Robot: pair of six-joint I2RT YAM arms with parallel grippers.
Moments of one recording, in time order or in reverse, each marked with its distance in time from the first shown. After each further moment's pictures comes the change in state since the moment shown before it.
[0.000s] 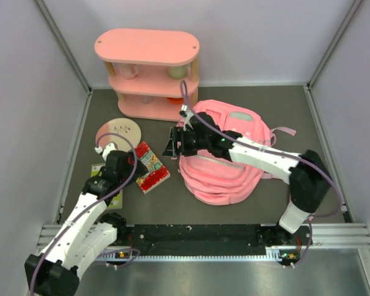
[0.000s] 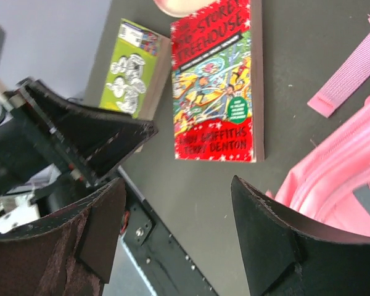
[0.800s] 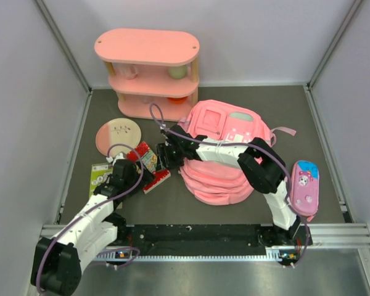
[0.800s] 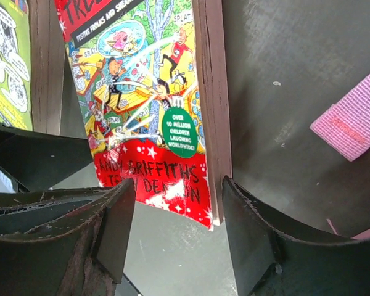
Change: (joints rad) left arm 0.047 0.092 -0.277 0.339 0.217 -0.049; right arm 0.062 0.510 0.273 -0.076 -0.007 -0.060
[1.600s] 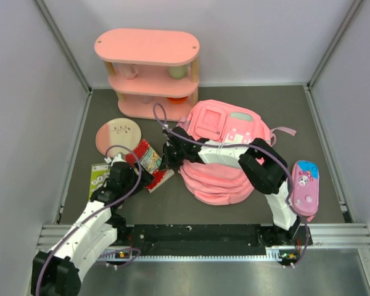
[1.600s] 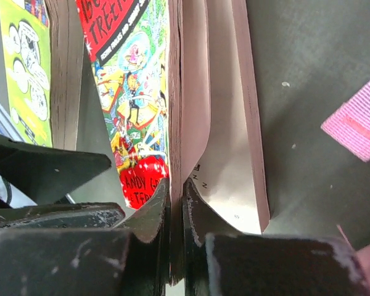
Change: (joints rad) left arm 0.005 -0.107 -0.028 -0.008 0.029 0.014; right arm -0.001 -0.011 -0.064 0.122 -0.011 0.068
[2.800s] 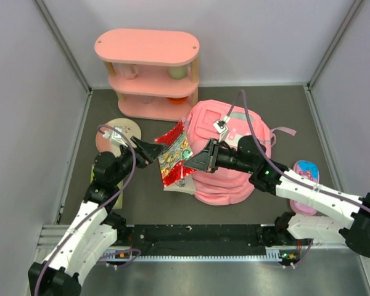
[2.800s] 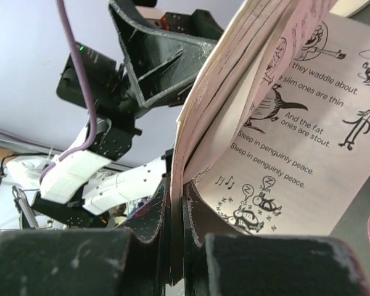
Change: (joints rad) left arm 0.000 -0.100 0.148 0.451 0.347 -0.148; right arm -0.028 -0.993 -0.657 0.346 -0.054 0.282
